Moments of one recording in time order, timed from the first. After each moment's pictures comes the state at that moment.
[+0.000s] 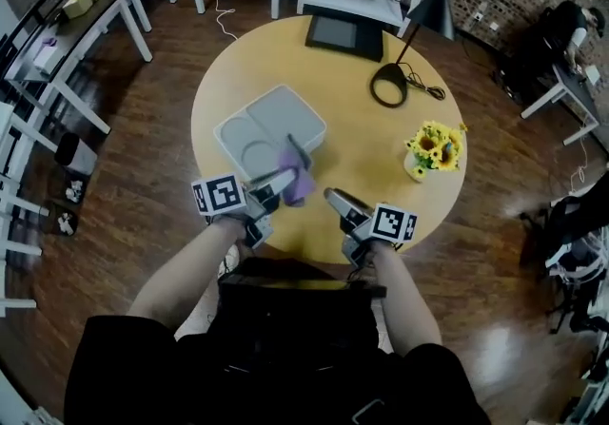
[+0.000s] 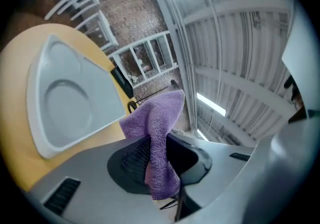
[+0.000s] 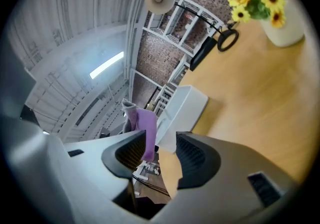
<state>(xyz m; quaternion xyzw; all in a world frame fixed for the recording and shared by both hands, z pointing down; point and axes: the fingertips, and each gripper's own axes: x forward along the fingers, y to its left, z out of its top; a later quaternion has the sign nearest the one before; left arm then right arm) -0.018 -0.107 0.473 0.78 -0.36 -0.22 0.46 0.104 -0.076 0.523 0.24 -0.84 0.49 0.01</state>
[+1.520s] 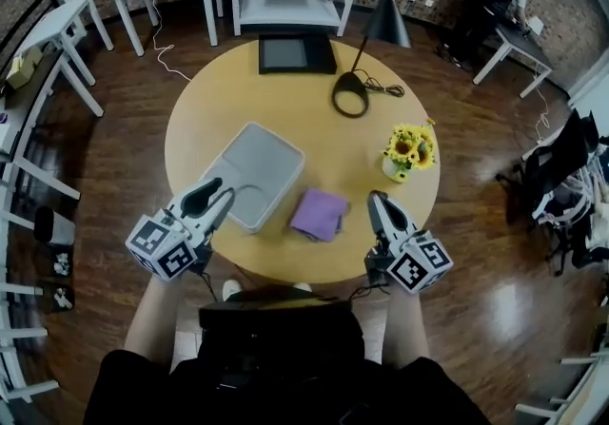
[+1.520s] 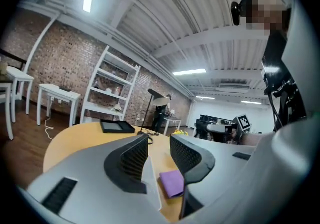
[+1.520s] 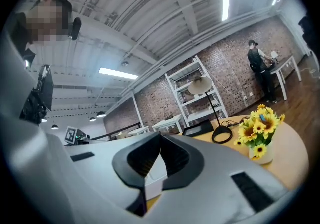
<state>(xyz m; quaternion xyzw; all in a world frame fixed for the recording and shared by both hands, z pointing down) -0.104 -0.113 0.364 0.92 -0.36 -0.06 0.12 0.175 -0.083 0.376 0.49 -0.85 0.17 -0.08</state>
